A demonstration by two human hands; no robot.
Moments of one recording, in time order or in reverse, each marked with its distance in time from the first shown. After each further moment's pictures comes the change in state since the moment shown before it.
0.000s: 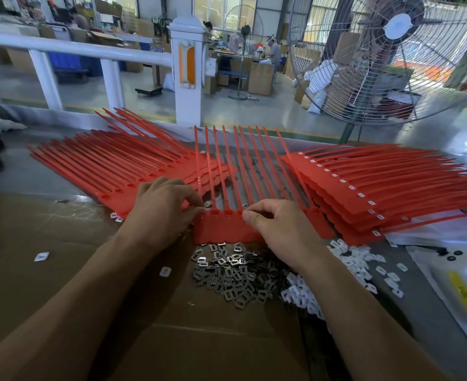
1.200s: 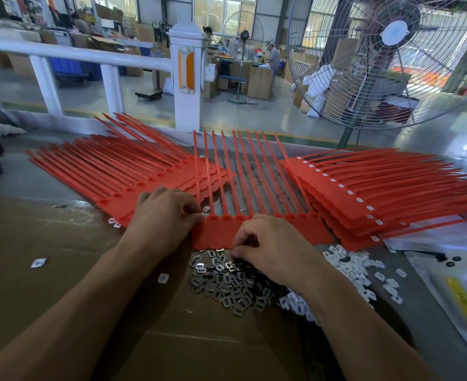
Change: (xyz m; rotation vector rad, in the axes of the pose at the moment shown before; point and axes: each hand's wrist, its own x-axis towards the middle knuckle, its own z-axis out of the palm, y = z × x) left_hand 0.001 0.000 0.013 -0.005 0.038 -0.072; right_hand -0.007 -0.001 0.005 -0.463 -0.141 -0.237
